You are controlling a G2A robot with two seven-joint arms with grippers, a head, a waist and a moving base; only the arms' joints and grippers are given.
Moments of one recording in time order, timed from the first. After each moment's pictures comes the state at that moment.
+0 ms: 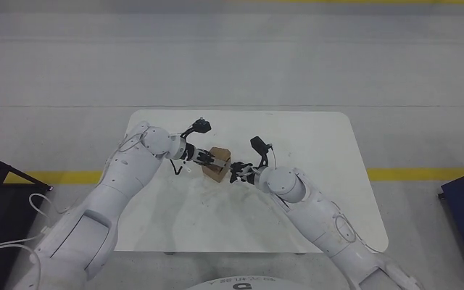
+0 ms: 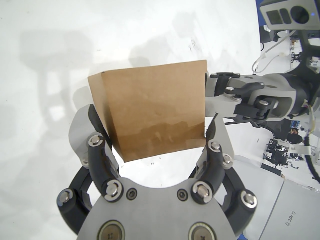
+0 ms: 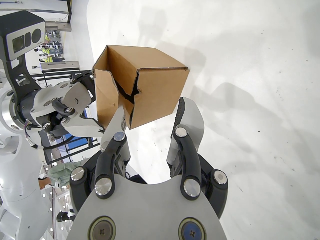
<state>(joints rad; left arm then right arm) 0.73 -1.33 -0.79 -0.78 0.26 -0.49 -1.12 -1.30 -1.25 0.97 -1.49 -0.10 0.42 0.49</state>
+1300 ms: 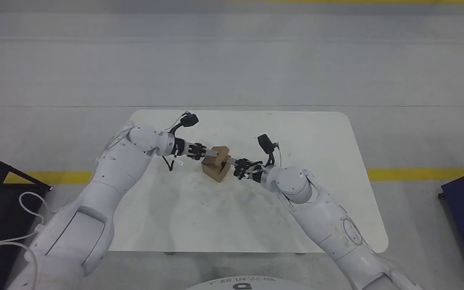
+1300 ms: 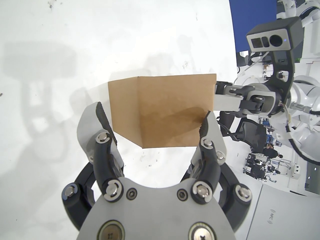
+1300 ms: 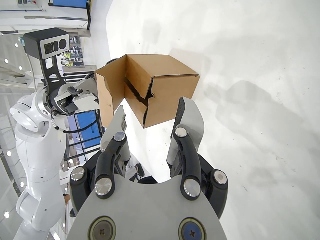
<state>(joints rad) 0.69 -1.32 -0.81 -0.64 0.14 -0.51 -1.10 -1.35 -1.24 1.04 -1.52 -0.04 0.34 0.50</state>
